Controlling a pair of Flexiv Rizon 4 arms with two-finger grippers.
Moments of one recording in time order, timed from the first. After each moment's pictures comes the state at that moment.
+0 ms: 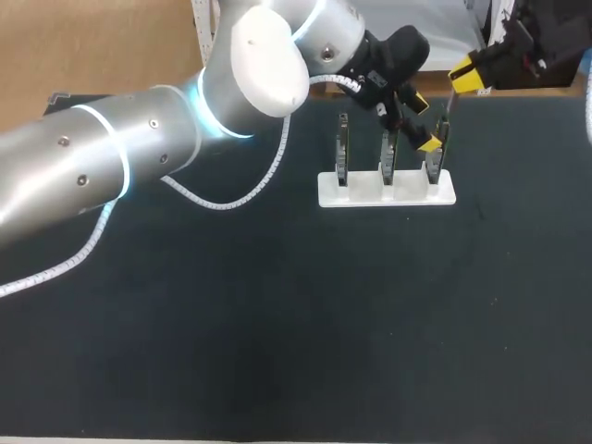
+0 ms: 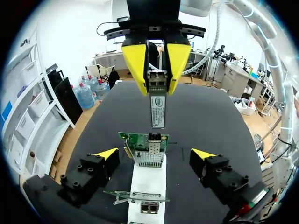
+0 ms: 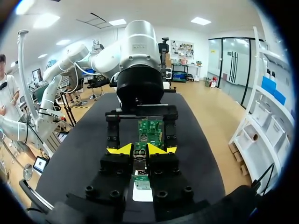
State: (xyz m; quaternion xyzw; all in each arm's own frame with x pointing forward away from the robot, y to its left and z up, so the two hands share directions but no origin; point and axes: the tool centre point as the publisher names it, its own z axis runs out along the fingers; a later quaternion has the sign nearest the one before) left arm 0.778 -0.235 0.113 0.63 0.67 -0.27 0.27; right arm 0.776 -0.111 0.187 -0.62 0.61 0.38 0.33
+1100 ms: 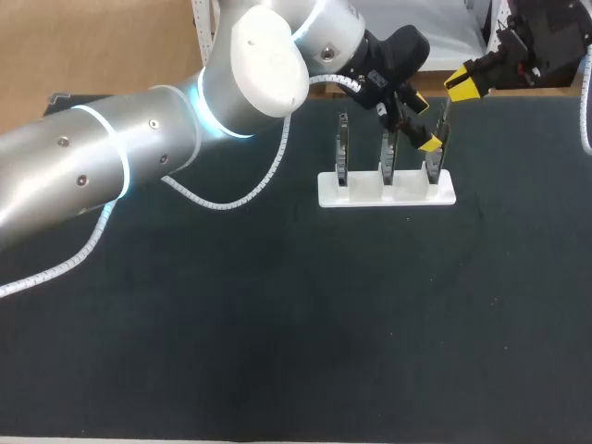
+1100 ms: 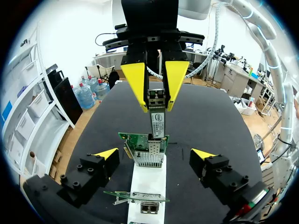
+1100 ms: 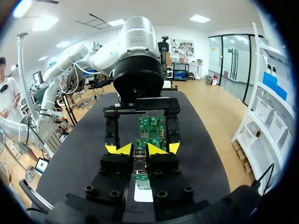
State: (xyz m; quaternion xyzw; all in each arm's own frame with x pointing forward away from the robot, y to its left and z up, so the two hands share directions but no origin) left arm 0.778 -0.235 0.113 0.63 0.67 -0.27 0.27; right arm 0.776 -0.109 0.173 -0.61 0.61 0.39 0.32
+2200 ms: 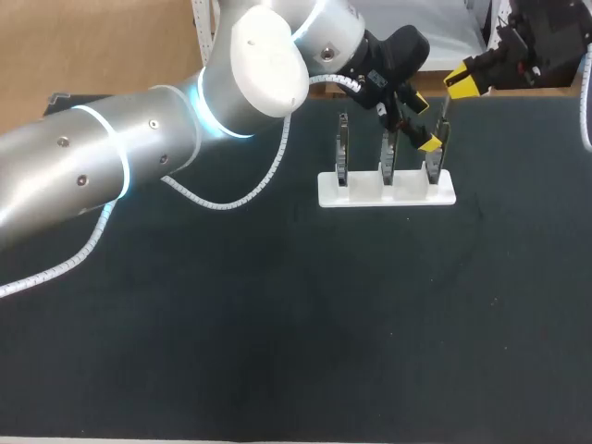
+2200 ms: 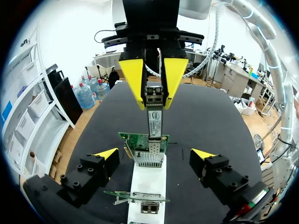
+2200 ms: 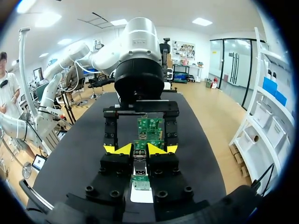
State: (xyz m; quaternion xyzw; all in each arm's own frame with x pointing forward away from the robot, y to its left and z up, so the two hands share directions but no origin) left arm 0.778 -0.235 0.113 0.63 0.67 -0.27 0.27; right arm 0.778 -0.108 0.176 -0.62 0.60 0.38 0.33
